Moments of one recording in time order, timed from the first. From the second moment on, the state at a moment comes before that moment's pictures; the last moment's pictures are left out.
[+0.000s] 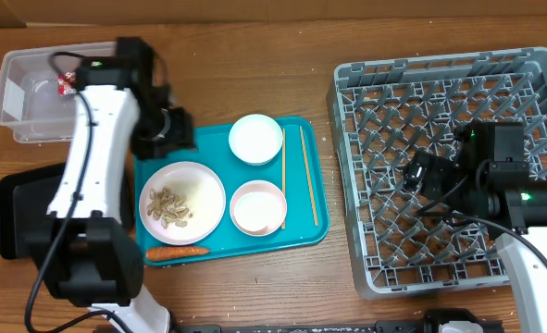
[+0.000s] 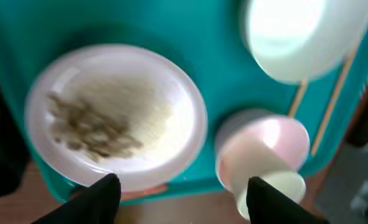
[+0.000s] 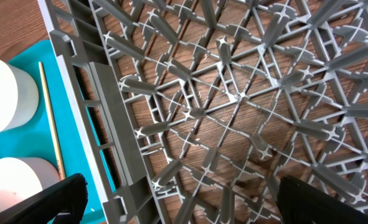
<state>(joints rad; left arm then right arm) -0.04 1.84 1.70 -1.43 0.19 -0.18 0.00 1.13 1.08 -1.06 -0.11 0.33</state>
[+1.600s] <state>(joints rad) -0.15 1.83 1.62 -1.17 1.19 -0.05 -0.02 1.20 1.09 -0.72 -0.94 0.10</state>
